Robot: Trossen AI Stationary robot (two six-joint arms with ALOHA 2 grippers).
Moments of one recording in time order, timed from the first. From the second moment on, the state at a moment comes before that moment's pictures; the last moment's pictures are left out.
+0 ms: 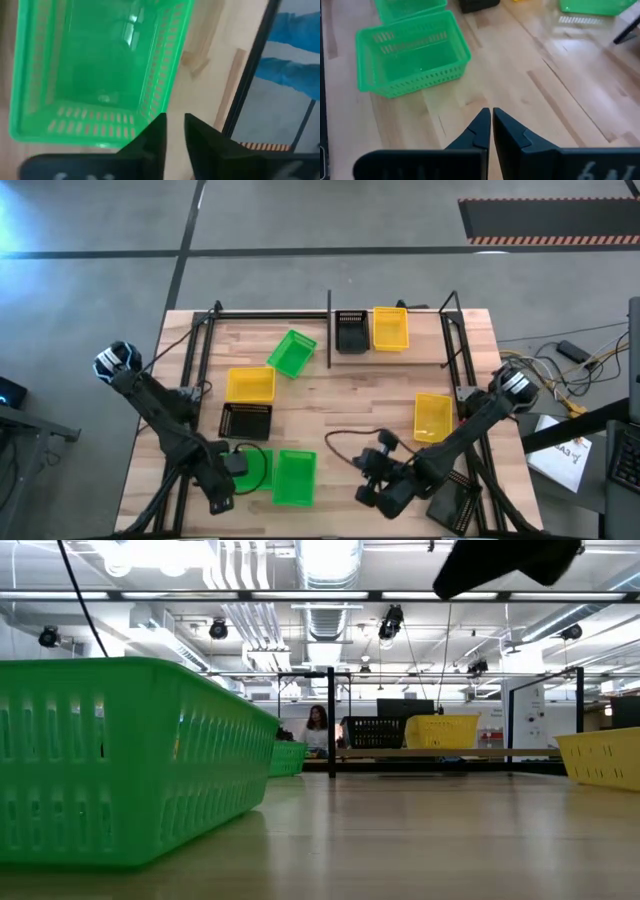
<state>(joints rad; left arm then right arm) -0.84 1.38 0.99 -0.80 0.04 -1.17 0.69 1.81 1.36 -0.65 0.68 0.92</state>
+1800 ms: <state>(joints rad) -0.90 1.37 0.96 -0.42 -0.36 -1.32 0.53 2.22 2.11 -1.05 0.36 0.30</state>
